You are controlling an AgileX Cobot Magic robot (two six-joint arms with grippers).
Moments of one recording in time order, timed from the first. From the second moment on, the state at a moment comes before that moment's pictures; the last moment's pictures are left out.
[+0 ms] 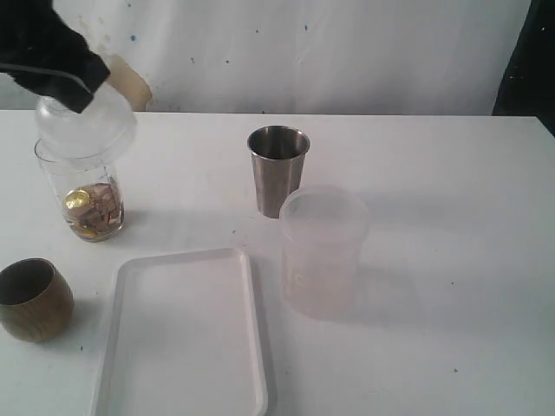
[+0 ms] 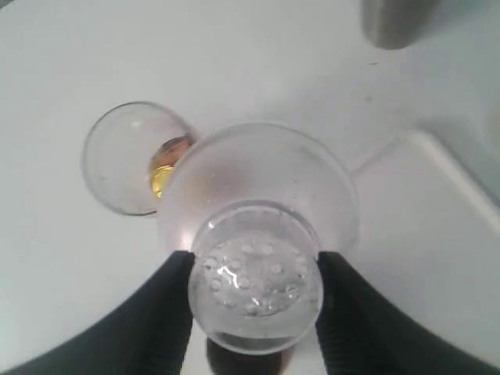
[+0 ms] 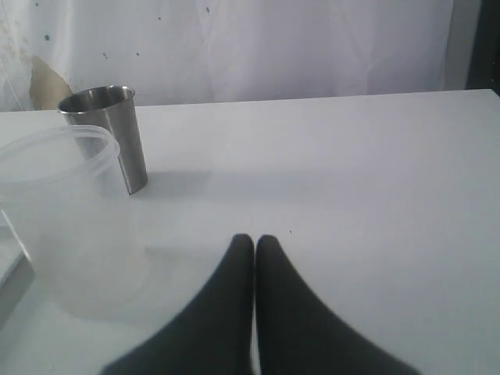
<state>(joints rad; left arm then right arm) -0.45 1.46 -1.53 0.13 1.22 0.09 0.08 0.01 -0.01 -0.04 0.24 0.16</state>
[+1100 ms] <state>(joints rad) -0.22 1.76 -1.76 0.09 1.23 0.07 0.08 0.01 -0.01 -0.04 0.24 0.17</state>
